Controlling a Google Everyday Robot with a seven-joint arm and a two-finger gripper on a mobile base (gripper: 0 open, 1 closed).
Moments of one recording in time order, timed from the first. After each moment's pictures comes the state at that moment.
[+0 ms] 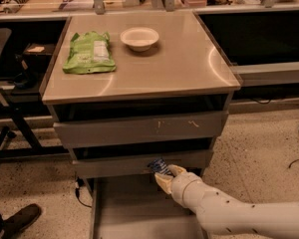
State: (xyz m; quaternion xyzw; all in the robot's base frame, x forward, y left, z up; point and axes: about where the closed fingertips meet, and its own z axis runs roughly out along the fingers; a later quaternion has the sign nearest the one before) arm 0.495 -0.060 0.551 -0.22 0.85 0.15 0.45
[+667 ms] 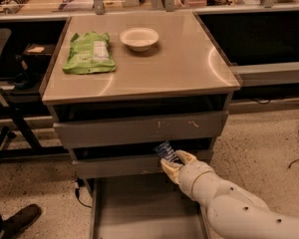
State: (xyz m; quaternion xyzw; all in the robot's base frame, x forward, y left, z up) arm 0.494 -0.077 0.639 -0.22 0.82 0.12 0.51
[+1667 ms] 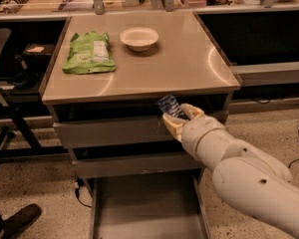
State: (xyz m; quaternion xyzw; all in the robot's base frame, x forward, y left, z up) arm 0.532 -0.085 0.804 -0.22 0.77 0.06 0.59
